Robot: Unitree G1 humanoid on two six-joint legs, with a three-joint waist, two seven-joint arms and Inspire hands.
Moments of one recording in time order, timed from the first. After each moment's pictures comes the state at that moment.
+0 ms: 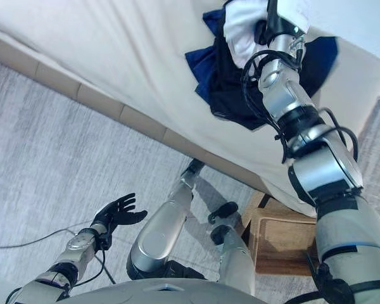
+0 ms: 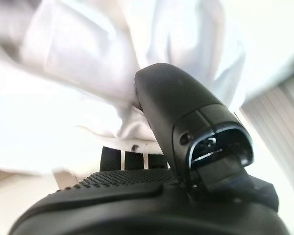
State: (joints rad) left arm -0.10 0.40 -0.15 1.07 -0.34 -0.21 -0.15; right arm -1.15 -0.60 0.43 0.48 -0.22 0.21 -0.56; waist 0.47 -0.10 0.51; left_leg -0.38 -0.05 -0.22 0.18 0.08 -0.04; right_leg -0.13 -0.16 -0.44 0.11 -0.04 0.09
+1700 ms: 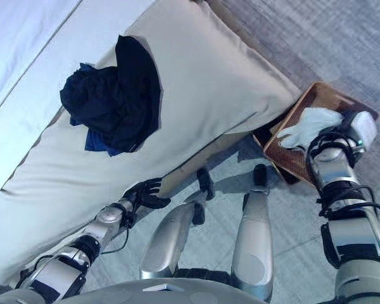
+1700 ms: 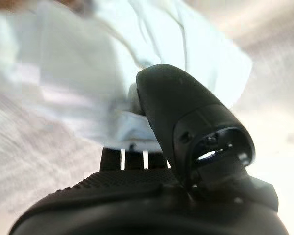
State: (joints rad) left arm -0.28 0.34 -0.35 0.95 -0.26 -0.07 -0.11; right arm -0.66 -0.68 0.20 0.95 -0.02 0.28 -0.47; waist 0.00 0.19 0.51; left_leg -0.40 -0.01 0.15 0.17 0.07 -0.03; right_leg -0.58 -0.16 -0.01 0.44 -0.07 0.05
